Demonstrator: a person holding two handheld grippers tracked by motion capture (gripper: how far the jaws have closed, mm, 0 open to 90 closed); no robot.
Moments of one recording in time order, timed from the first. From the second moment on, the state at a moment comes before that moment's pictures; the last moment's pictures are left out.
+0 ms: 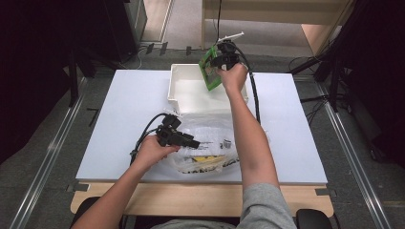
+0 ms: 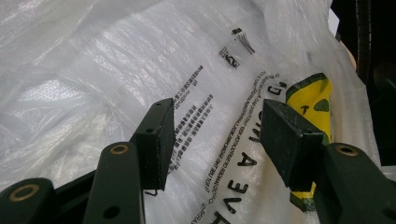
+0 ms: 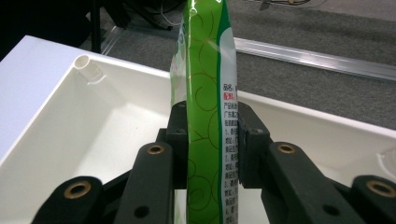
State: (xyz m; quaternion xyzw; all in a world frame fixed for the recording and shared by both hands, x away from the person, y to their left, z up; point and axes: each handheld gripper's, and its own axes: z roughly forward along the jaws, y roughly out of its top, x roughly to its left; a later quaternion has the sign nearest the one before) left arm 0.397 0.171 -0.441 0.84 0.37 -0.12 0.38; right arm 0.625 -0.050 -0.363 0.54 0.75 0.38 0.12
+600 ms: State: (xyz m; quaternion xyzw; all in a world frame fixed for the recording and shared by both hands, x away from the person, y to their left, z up) left arm 0.397 0.170 -0.444 0.85 0.37 -0.11 0.37; right arm 0.617 -0.052 -0.384 0.53 0.76 0.37 0.10
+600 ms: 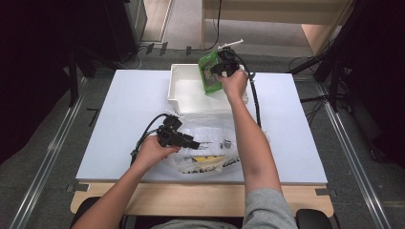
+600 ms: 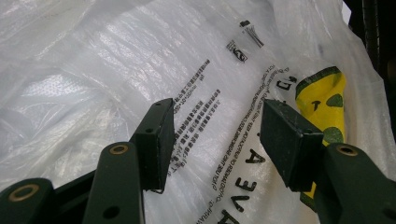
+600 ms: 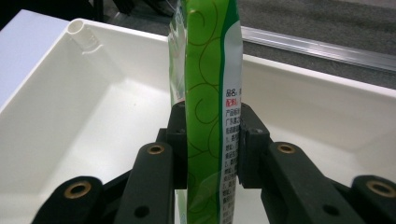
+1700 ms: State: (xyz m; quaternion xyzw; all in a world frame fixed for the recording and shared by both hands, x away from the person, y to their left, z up) left arm 0.397 0.171 -0.444 0.85 0.37 -0.10 0.36; right arm 0.631 -0.052 -0.409 0.55 0.75 0.35 0.10
